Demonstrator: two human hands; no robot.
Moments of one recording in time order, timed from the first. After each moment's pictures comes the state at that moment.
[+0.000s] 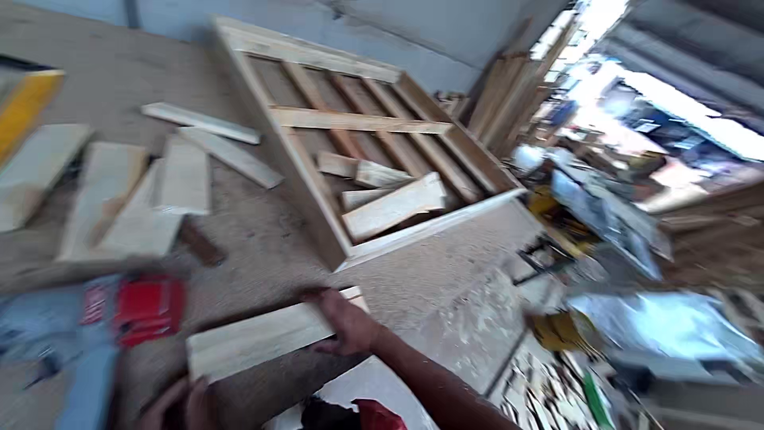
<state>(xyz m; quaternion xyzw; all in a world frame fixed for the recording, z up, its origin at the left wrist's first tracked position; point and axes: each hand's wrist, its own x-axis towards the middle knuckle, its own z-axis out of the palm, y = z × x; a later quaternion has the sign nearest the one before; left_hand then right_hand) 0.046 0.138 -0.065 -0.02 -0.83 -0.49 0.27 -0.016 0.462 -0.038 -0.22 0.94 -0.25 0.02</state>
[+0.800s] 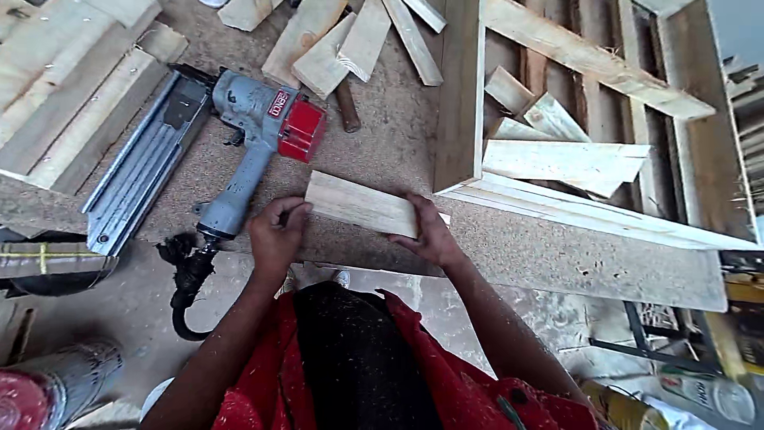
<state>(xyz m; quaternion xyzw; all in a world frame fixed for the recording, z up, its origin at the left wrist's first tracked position) 0.071 0.117 -0.046 0.09 -0.81 -0.54 0.21 -0.011 0.454 -0.033 -0.33 0.89 -0.31 -0.01</state>
